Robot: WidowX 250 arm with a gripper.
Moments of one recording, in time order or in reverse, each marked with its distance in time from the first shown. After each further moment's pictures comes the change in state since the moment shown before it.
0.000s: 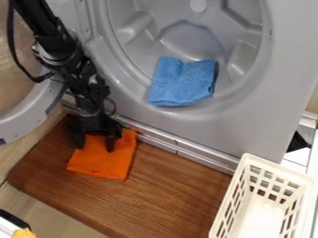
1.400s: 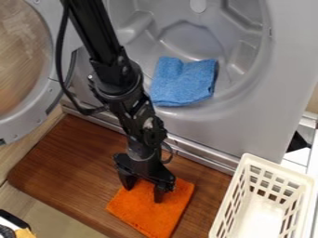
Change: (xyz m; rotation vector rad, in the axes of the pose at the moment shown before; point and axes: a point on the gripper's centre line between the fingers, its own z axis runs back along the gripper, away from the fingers) arm -0.078 -0.107 0.020 -0.124 0.031 -0.347
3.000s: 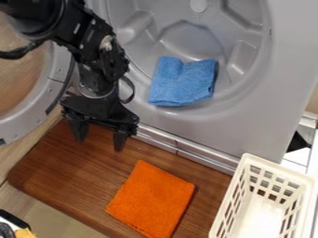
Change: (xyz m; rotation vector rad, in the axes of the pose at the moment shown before) arm -0.001 0.054 0.117 0.148 -0.034 0.182
